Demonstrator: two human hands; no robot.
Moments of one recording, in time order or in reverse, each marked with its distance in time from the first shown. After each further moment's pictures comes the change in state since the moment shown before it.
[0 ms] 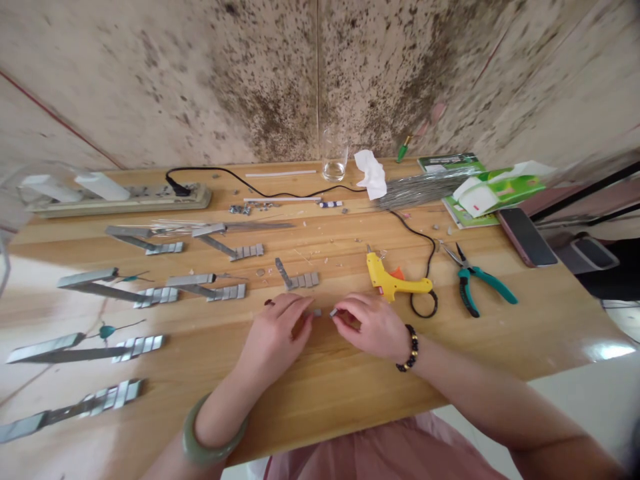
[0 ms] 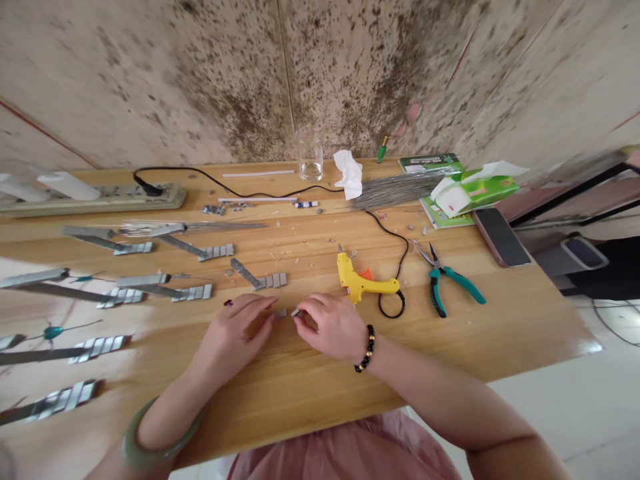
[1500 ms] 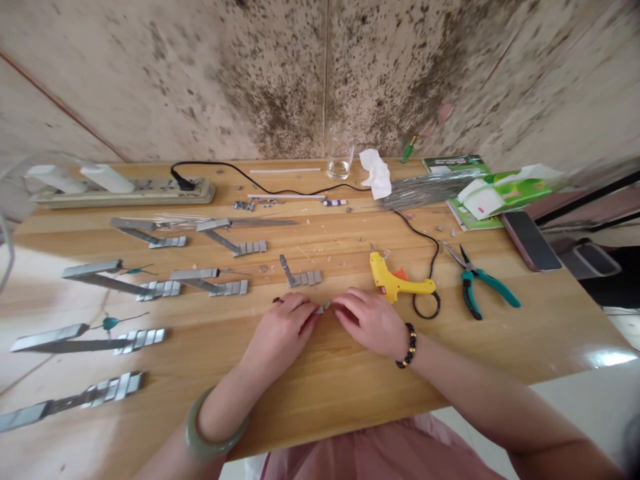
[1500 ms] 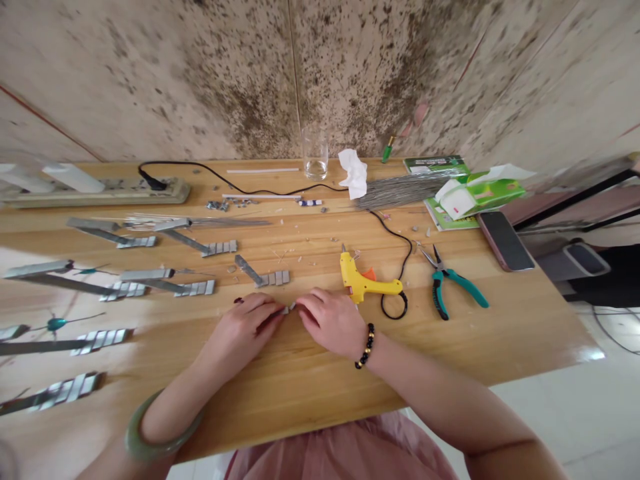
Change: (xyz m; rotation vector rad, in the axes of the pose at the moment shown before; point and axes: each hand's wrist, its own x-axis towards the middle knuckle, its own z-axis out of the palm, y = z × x) left_hand 0.002 0.003 0.003 0.069 -0.150 0.024; right_hand 0.003 0.003 0.001 -0.072 -0.165 0.017
